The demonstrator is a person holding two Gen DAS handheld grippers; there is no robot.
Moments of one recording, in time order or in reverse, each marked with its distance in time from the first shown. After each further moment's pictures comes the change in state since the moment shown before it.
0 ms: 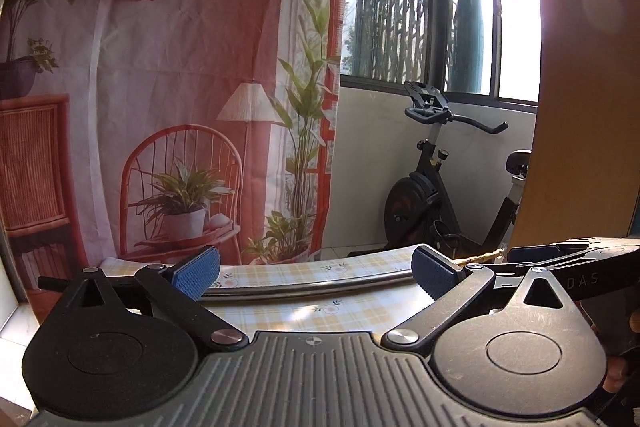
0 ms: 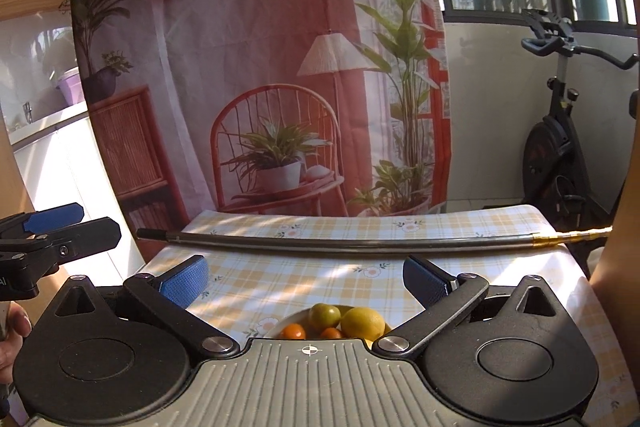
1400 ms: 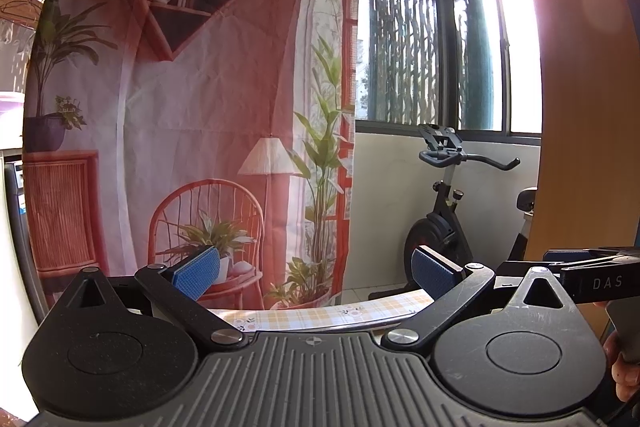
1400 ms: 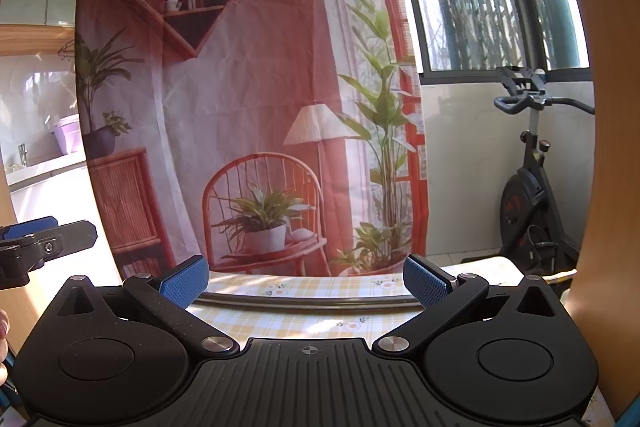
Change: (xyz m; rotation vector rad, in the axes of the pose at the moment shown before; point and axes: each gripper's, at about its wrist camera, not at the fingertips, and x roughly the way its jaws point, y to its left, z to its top) left arm -0.048 -0.019 0.029 0.027 -0.111 0.078; right arm -0.067 0.006 0.014 -0.009 -0.176 -0.058
